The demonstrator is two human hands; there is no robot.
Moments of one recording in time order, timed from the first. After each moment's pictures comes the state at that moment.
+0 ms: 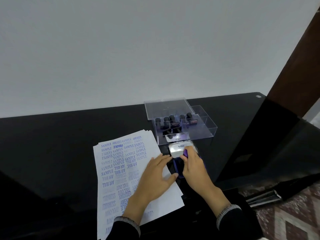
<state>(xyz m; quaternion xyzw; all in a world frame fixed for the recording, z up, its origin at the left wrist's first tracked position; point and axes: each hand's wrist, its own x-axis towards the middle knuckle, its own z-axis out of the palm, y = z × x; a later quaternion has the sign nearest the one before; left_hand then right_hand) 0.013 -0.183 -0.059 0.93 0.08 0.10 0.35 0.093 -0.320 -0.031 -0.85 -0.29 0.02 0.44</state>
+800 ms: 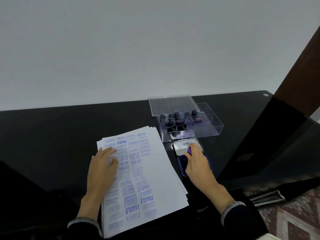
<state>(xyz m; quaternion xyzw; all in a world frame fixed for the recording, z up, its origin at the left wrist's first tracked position) -0.053 -0.061 -0.066 0.87 0.33 0.22 0.28 0.098 -0.312 -0.039 -0.90 -0.31 -0.06 0.30</state>
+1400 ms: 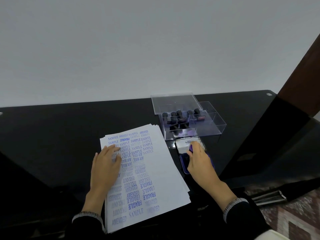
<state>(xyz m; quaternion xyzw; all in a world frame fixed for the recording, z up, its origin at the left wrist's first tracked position) -0.052 -0.060 -0.070 0.89 0.33 0.21 0.24 0.098 -0.311 -0.032 -0.90 -0.32 -0.05 0.31</state>
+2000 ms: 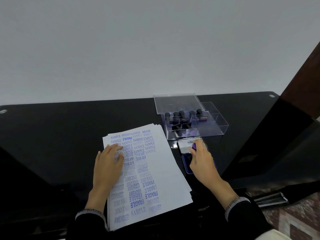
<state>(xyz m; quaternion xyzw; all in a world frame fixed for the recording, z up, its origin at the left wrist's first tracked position) -0.052 -0.060 -0.070 0.89 0.33 0.21 0.24 0.107 -0.307 -0.039 -0.89 -0.28 -0.02 0.36</state>
